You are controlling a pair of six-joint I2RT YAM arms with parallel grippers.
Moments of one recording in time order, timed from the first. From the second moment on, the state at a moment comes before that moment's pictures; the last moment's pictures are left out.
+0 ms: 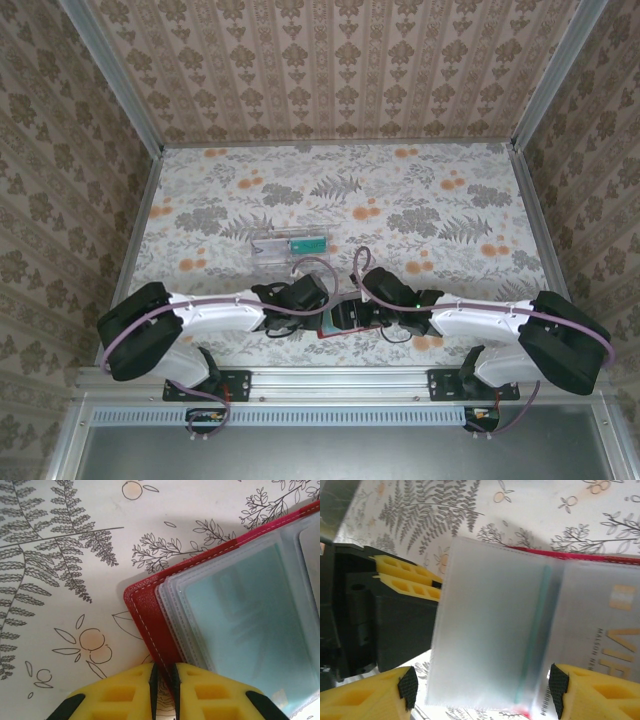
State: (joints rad) left arm -1.09 1.42 0.61 -0.30 -0.06 -0.84; right arm 0.91 1.31 0.50 0.01 -0.20 0.74
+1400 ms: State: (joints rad) left arm -1.11 1.51 0.70 -0.12 0.07 -0.96; right arm 0.86 1.26 0.45 -0.18 -0.02 0.65
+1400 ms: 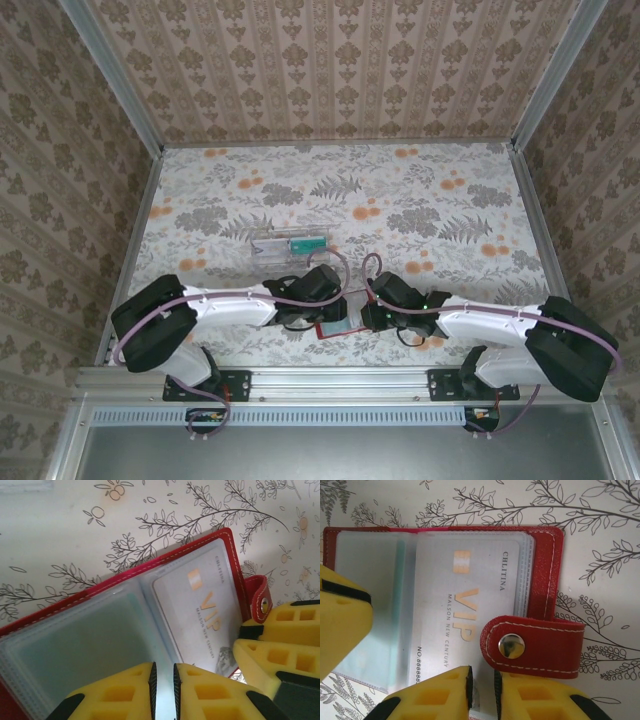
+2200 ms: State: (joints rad) left arm -1.11 1.53 0.71 -0.11 0.08 -0.98; right arm 0.85 1.30 0.45 -0.12 -0.02 0.64
